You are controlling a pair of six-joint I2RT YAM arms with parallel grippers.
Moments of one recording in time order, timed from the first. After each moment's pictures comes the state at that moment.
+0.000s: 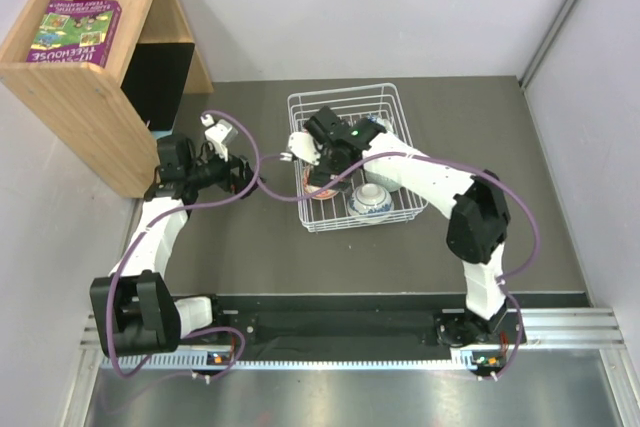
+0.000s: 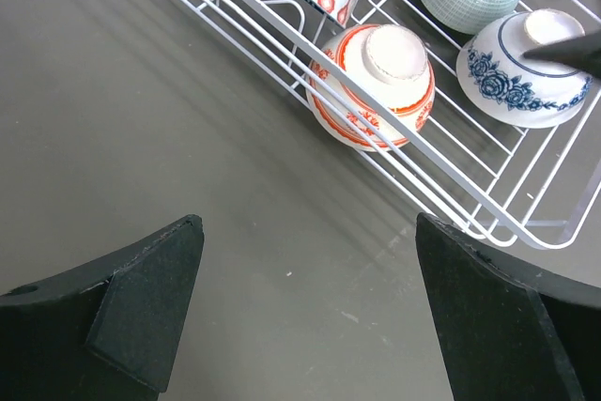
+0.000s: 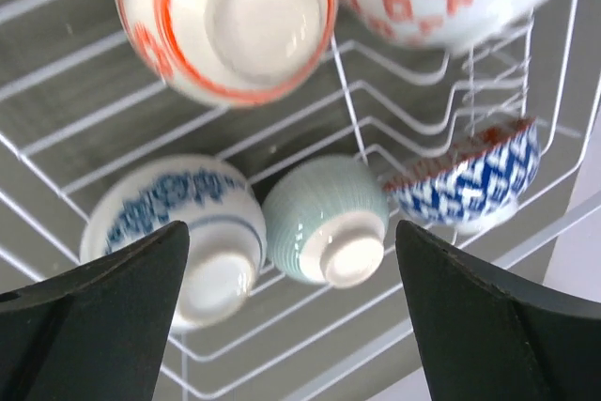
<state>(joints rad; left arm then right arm) 0.09 1.21 0.83 -0.19 0.82 0.26 0.85 1.98 1.84 -0.93 0.22 -0.63</state>
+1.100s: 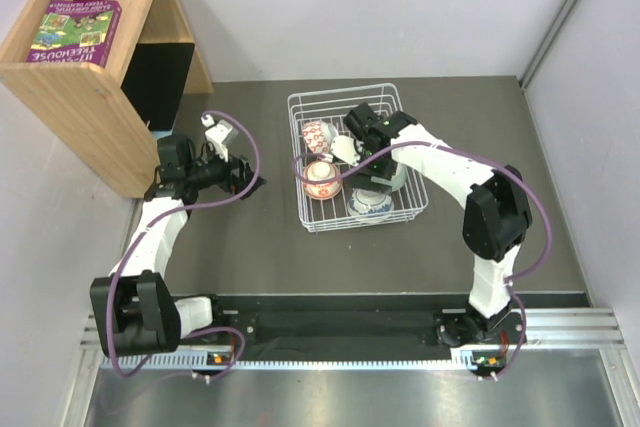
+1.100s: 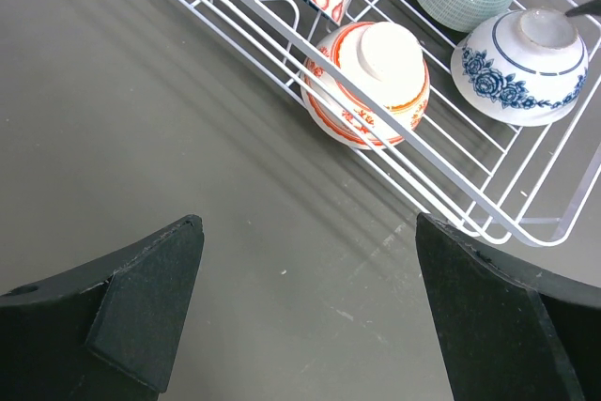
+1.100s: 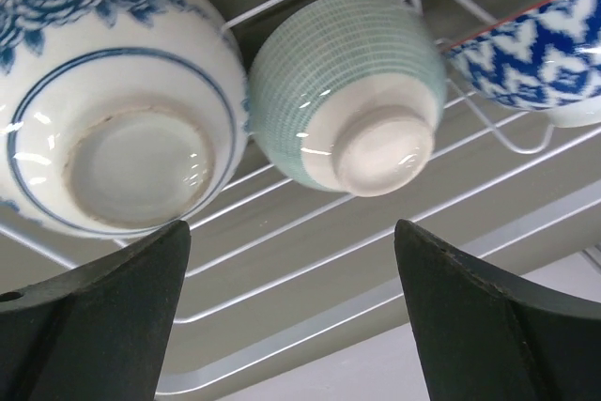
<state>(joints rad) 0.09 1.21 0.83 -0.20 0.83 0.25 0.66 1.89 1.67 -1.05 0.19 -0.71</state>
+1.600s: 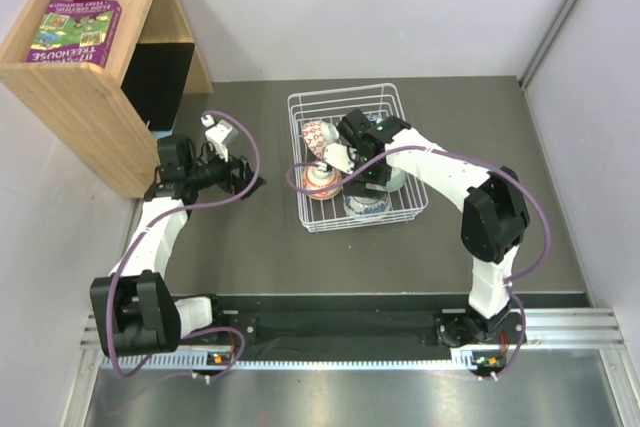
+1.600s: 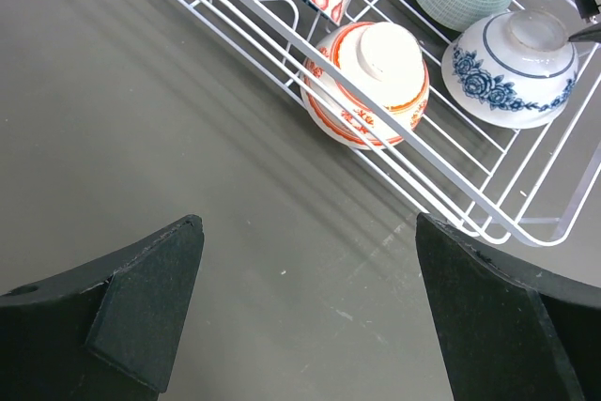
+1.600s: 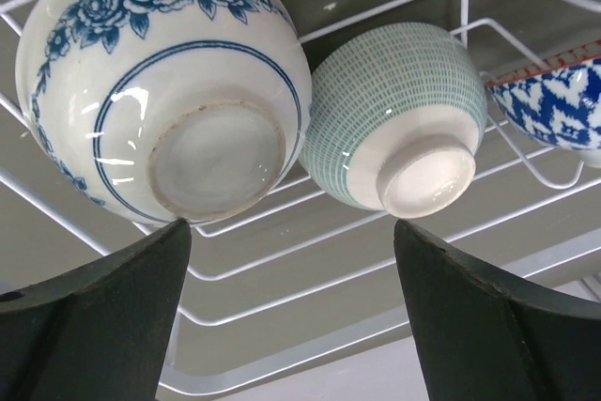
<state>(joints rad) 0.09 1.21 0.83 -0.20 0.83 0.25 0.70 1.89 1.64 -1.06 0.14 -0.73</state>
